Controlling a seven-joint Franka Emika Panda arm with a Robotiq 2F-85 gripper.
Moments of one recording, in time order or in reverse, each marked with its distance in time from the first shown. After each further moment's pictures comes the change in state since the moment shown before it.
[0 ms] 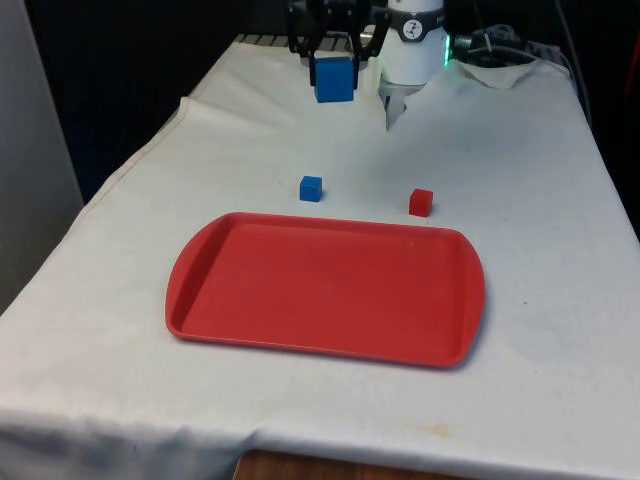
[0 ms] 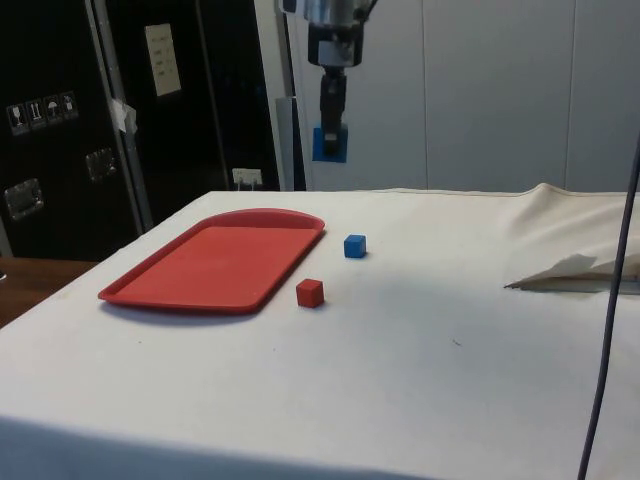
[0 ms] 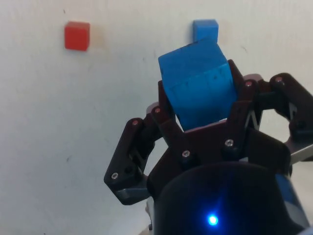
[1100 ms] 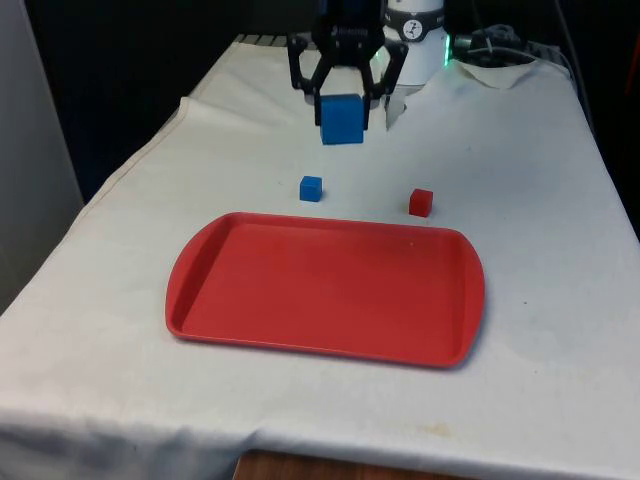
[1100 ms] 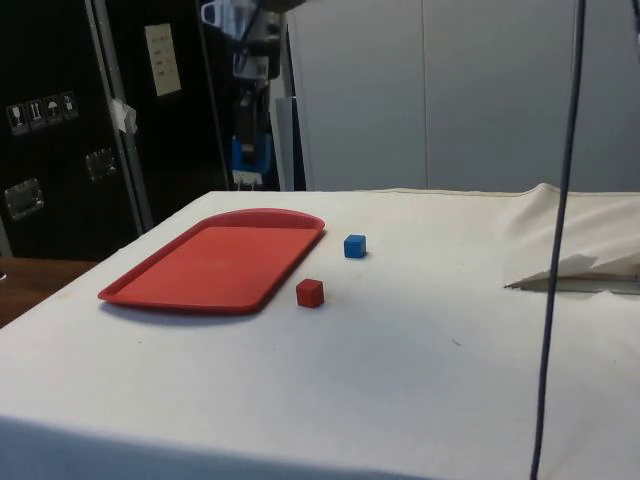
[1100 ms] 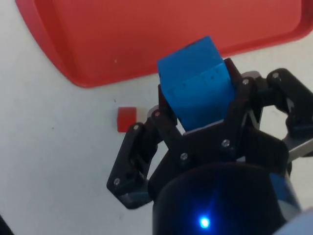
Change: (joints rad) arm 0.003 0.336 0.064 0.346 0.280 -0.019 -0.086
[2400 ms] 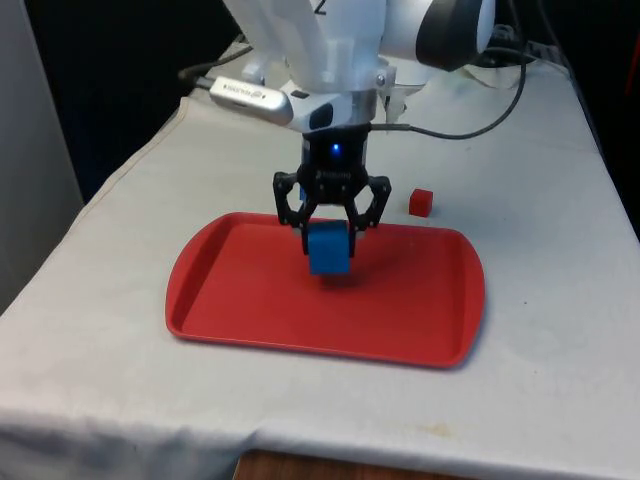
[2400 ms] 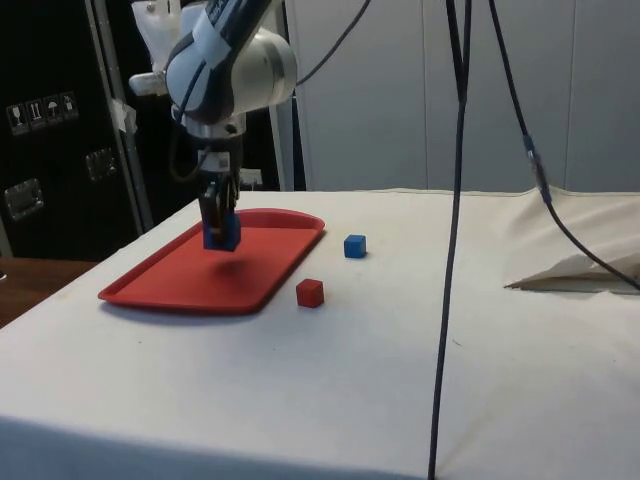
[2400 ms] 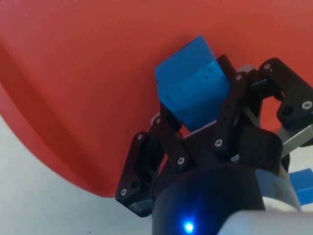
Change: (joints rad) arm -0.037 0.507 -0.003 0.369 0.390 -0.016 -0.184
